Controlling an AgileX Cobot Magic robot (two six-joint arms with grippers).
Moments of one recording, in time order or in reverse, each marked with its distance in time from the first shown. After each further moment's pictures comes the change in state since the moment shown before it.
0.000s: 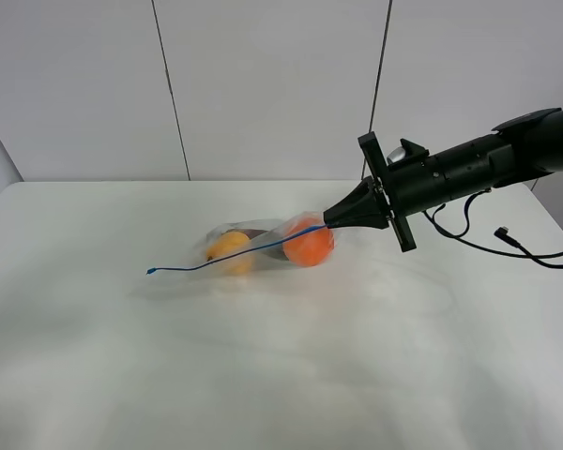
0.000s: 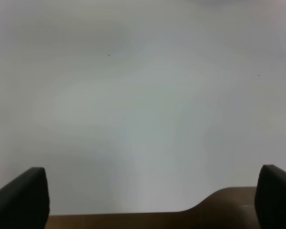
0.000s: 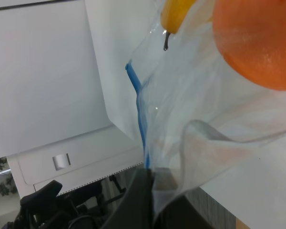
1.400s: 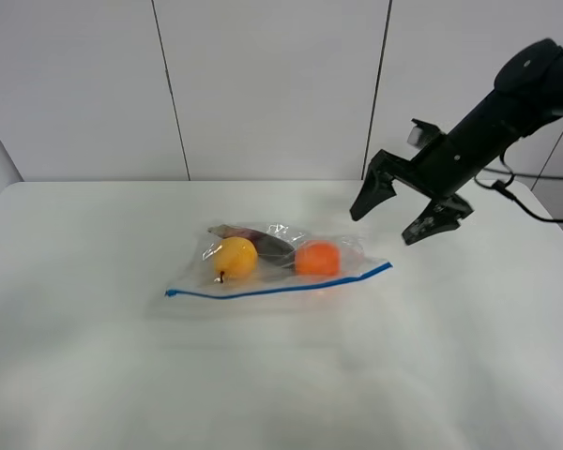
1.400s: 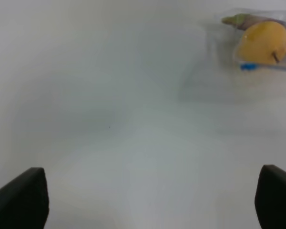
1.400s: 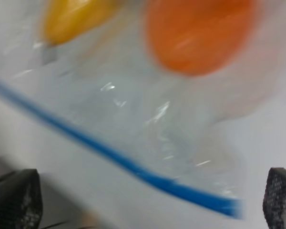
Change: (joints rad) left arm 0.000 -0.335 0.000 -0.001 0.001 0.000; right arm 0.000 0.001 -0.289 -0.707 0.003 0.239
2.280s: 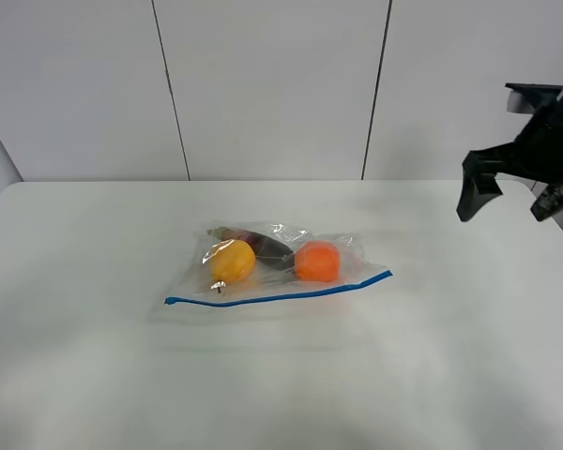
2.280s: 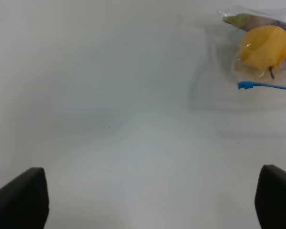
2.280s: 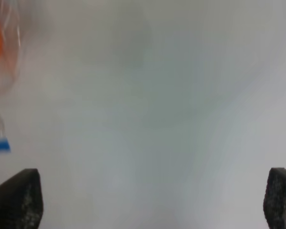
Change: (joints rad) left arm 0.000 0.000 0.000 0.000 0.000 0.000; right arm -0.059 -0.366 0.192 -0.450 0.024 0.129
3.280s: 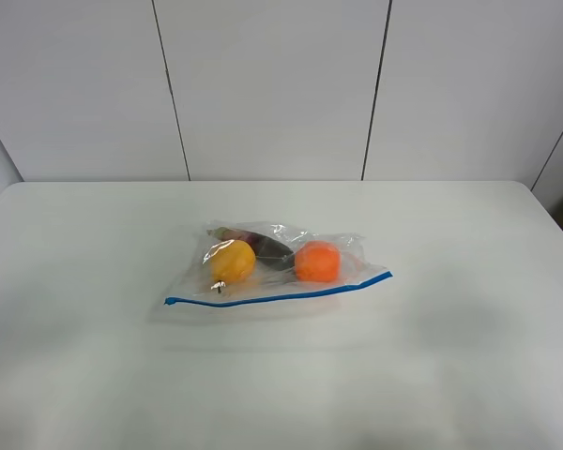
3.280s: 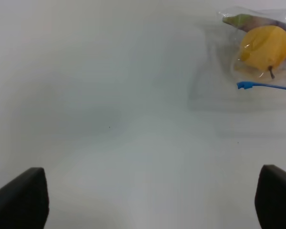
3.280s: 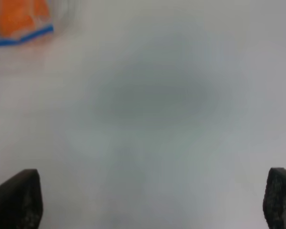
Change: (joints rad) left arm 0.000 0.000 0.000 0.000 0.000 0.000; right arm 0.000 -1.404 0.815 -0.009 -0.185 -0.009
